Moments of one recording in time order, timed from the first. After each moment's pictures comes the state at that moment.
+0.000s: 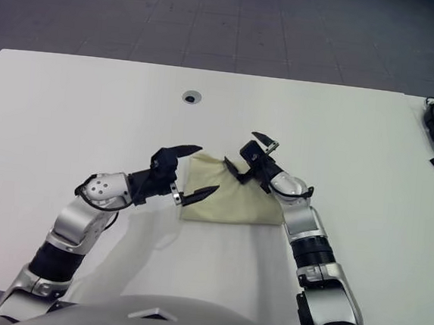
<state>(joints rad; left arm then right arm) -0.13 0.31 -0.27 -0.20 -0.23 0.25 -0.69 -0.29 -0.35 0.14 0.23 -0.04 -0.01 0.45</state>
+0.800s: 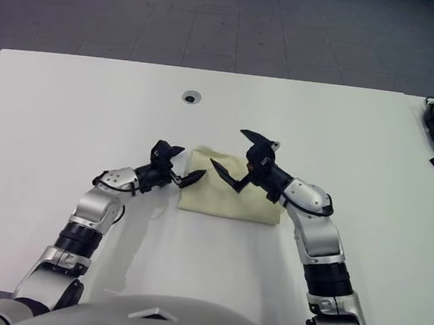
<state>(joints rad) -0.25 0.22 -0.18 0.20 -0.22 0.27 -0.64 -0.13 -0.40 0.14 -0.10 0.19 0.13 0.71</state>
